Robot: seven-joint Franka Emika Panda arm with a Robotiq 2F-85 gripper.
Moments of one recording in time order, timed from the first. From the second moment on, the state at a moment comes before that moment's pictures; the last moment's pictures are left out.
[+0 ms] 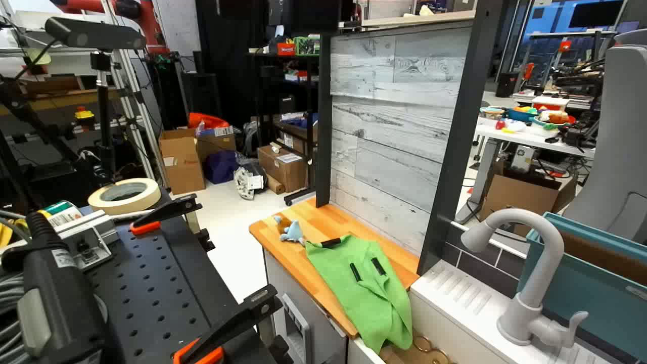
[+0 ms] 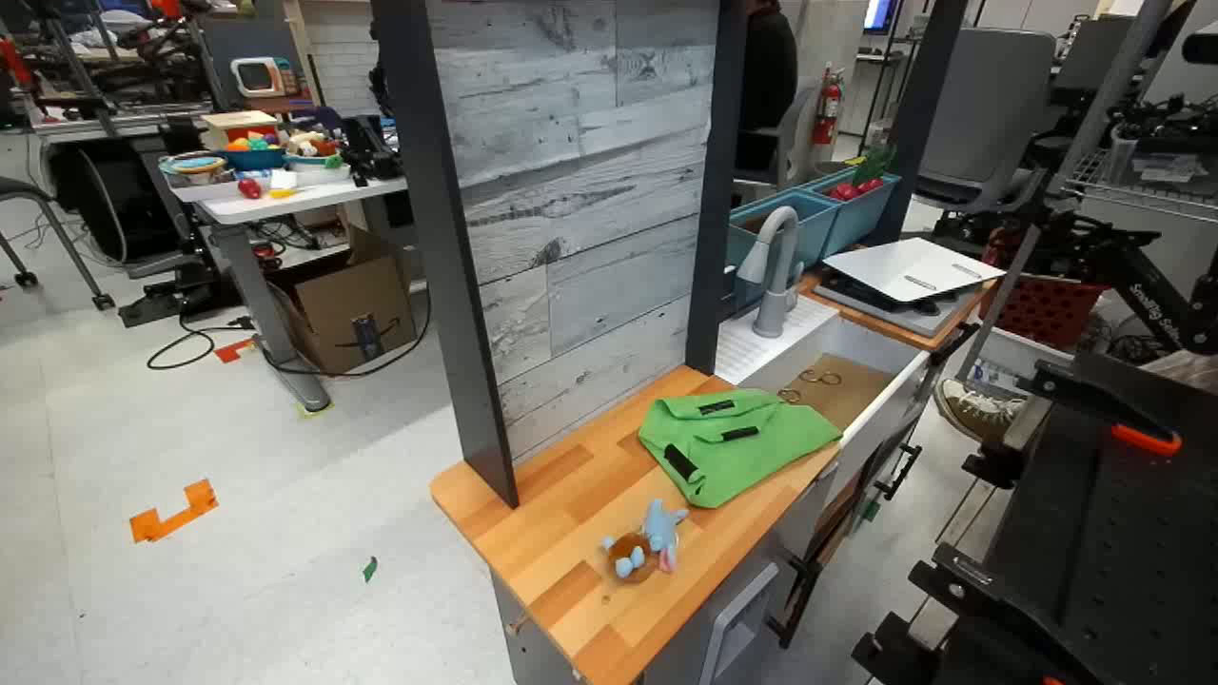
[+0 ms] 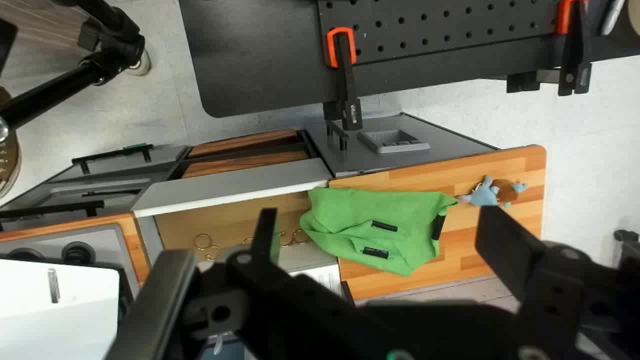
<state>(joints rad) -0.14 -0.39 -0.33 -2.55 -0.05 2.12 -0.34</state>
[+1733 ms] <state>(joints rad) 0.02 0.55 -0.09 -2.23 0.00 2.71 0.23</state>
